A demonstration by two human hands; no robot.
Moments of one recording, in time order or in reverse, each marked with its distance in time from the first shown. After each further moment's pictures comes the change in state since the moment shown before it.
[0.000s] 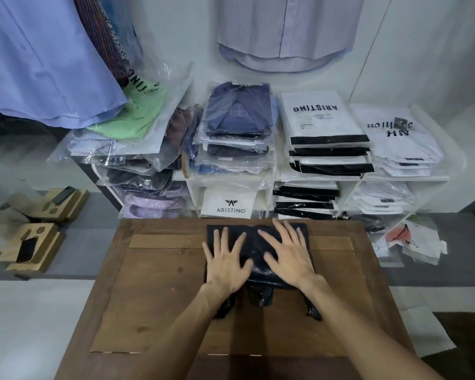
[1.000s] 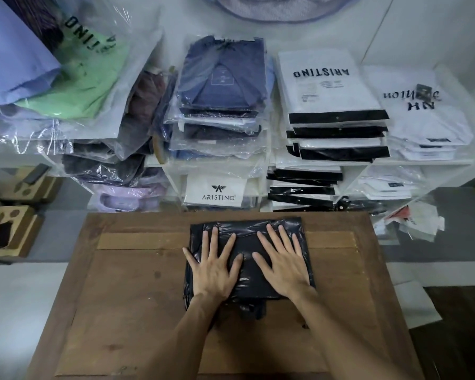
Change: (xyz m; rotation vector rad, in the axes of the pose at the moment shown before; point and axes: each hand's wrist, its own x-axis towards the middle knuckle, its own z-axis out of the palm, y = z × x) left_hand 0.041 -0.018 0.081 0.104 0.075 -0.082; right_hand 0.016 0.036 0.072 -0.026 -0.120 0.122
